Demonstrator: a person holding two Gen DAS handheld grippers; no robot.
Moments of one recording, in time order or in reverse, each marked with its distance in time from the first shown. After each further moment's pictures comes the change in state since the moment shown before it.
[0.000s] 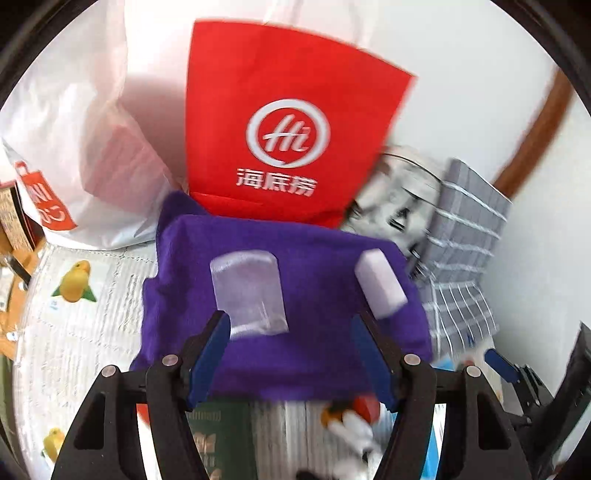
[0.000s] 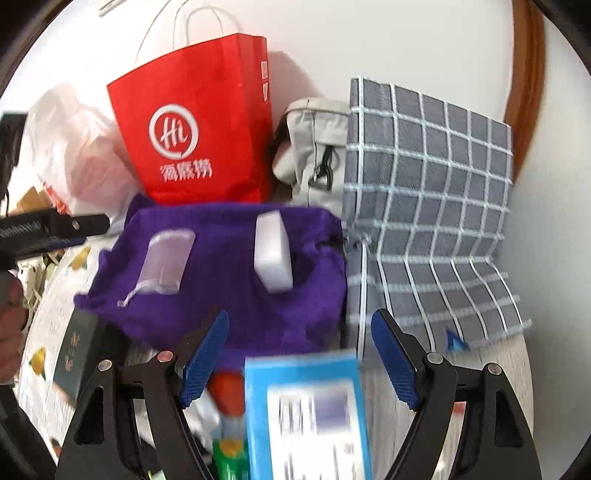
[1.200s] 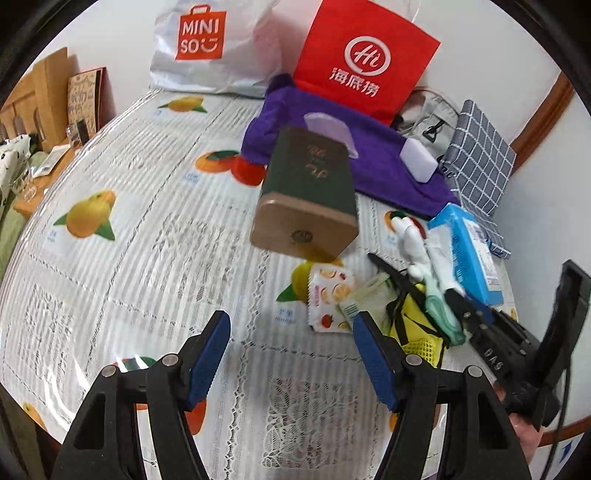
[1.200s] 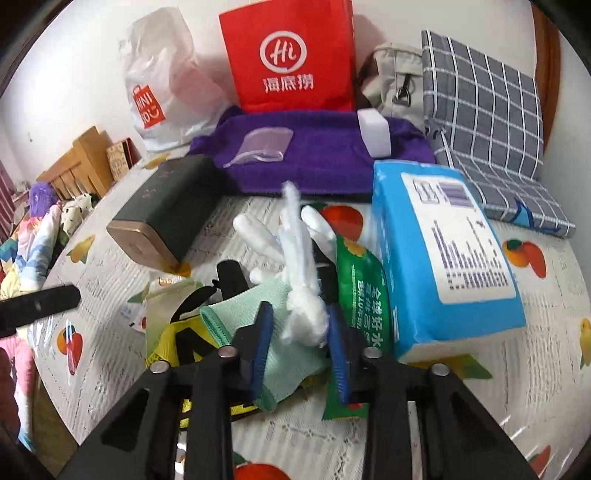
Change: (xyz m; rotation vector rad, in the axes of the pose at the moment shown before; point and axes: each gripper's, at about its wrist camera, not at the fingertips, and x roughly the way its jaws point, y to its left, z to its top) left arm -0.067 0.067 -0.230 -0.189 0.067 0.063; right arm -0.029 0.066 -0.151 -0.097 0.031 0.166
